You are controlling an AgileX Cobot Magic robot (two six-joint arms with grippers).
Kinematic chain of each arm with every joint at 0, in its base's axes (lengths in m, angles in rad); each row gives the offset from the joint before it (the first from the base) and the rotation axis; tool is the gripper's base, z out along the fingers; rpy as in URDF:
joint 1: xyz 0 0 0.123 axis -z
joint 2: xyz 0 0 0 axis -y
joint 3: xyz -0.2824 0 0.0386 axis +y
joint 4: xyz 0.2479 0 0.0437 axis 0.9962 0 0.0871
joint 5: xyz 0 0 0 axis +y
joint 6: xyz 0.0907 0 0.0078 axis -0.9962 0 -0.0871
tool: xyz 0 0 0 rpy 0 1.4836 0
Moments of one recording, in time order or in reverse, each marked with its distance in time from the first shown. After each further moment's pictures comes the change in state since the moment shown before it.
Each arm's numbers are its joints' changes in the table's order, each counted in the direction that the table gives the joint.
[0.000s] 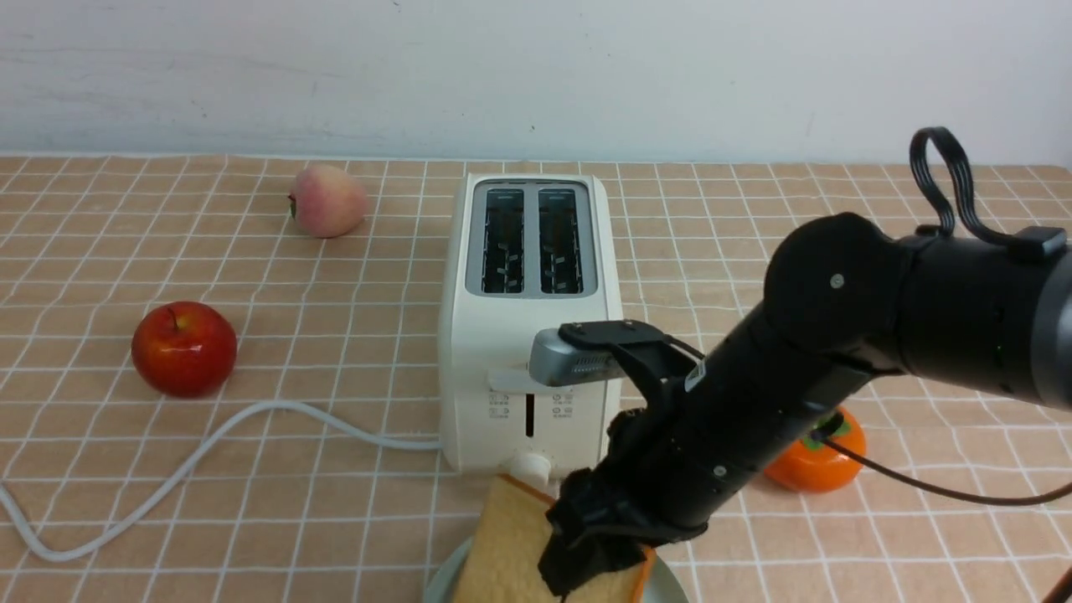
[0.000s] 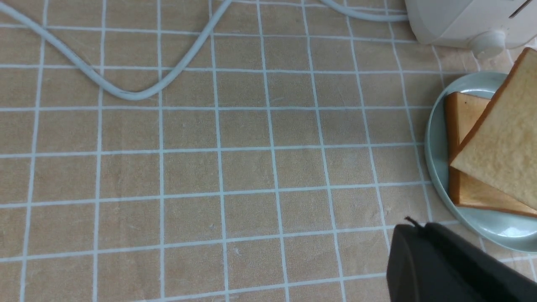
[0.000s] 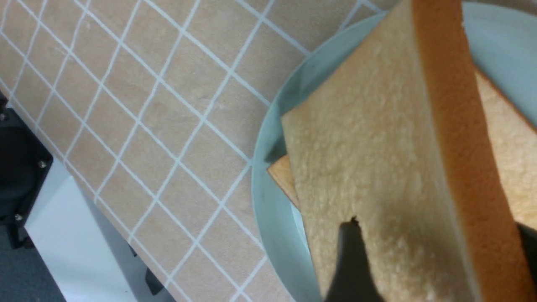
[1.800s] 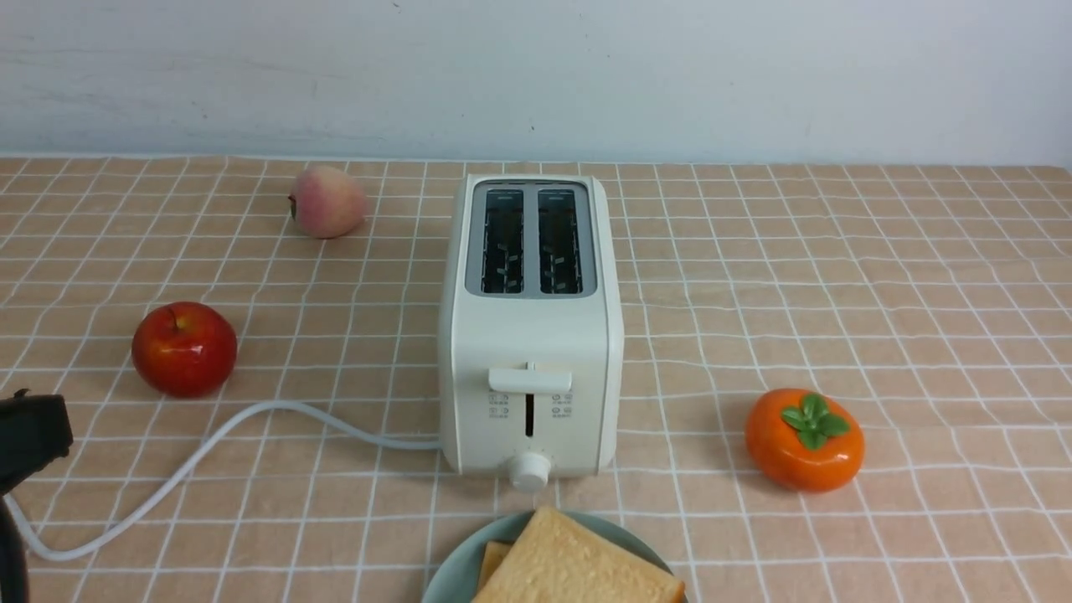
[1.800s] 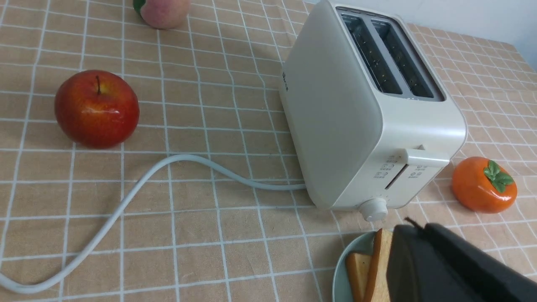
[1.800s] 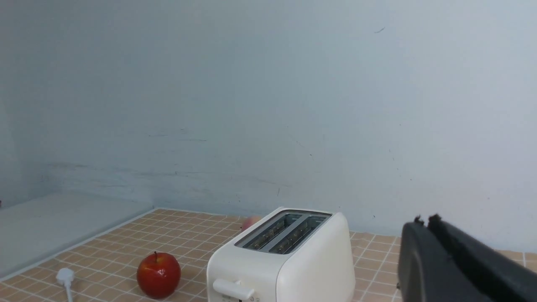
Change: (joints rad) right arm 0.000 1.732 0.824 -0.967 -0.655 -0.745; left arm 0.000 -0.046 0.000 -0.026 -0.418 0.001
